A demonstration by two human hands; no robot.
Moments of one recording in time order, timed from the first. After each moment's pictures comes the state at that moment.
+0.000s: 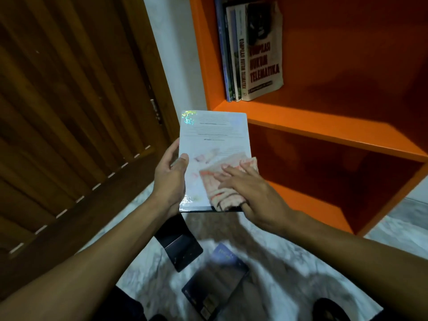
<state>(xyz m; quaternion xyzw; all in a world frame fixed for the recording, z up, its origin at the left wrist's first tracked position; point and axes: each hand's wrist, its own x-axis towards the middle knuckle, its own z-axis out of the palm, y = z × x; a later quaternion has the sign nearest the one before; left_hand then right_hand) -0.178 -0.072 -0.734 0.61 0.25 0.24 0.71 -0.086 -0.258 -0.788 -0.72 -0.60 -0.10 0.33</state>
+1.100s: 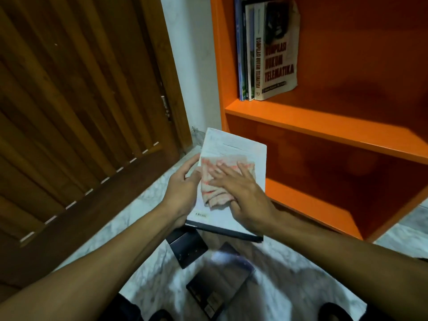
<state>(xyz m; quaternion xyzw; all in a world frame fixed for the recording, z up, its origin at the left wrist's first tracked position) -0.202 -0.074 -0.744 0.66 0.27 0.17 0.68 -0.103 -0.215 -0.800 -0.73 -0.57 -0.06 0.37</state>
